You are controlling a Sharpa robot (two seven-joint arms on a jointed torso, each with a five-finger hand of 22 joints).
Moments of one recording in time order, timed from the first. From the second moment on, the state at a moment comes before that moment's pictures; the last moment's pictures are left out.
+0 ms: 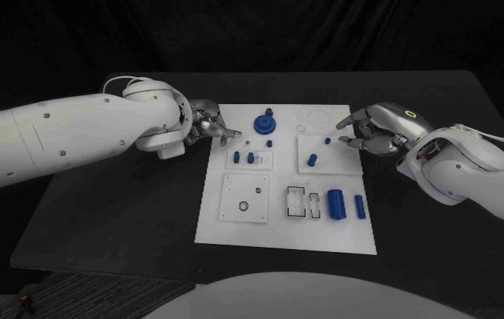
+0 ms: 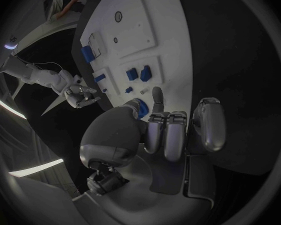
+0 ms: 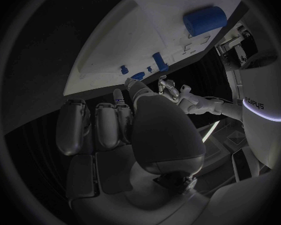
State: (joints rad) left arm 1.44 -0.81 -0.21 1.55 -1.00 0.08 -0.50; left_hand 1.04 0.08 0.03 0.27 0.23 0.97 0.06 0.28 1.12 1.47 -0.01 1.57 1.31 1.46 -0.05 1.57 1.31 0.06 1.40 0.06 1.33 1.31; right arm 1.28 -1.06 -0.25 1.65 -1.45 -0.54 0.00; right_hand 1.41 -0.03 0.16 0.17 0.40 0.92 0.11 0.14 0.09 1.46 0.01 1.27 1.39 1.46 -0.06 1.32 1.18 0.06 1.47 0.04 1.30 1.31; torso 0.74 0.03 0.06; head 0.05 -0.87
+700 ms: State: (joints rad) left arm 1.49 -0.67 -0.22 1.34 -0.85 0.40 -0.57; left_hand 1.13 0.08 0.00 0.26 0.17 0.98 0.06 0.27 1.08 1.47 -0.01 1.57 1.31 1.46 -0.05 1.57 1.31 0.06 1.43 0.07 1.37 1.31; right arm 1.28 -1.06 -0.25 1.66 -1.45 -0.54 0.00; right_hand 1.41 -0.03 0.16 0.17 0.40 0.92 0.11 0.14 0.09 1.46 0.01 1.27 1.39 1.46 -0.06 1.32 1.18 0.06 1.47 0.04 1.30 1.31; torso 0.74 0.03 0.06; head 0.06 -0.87
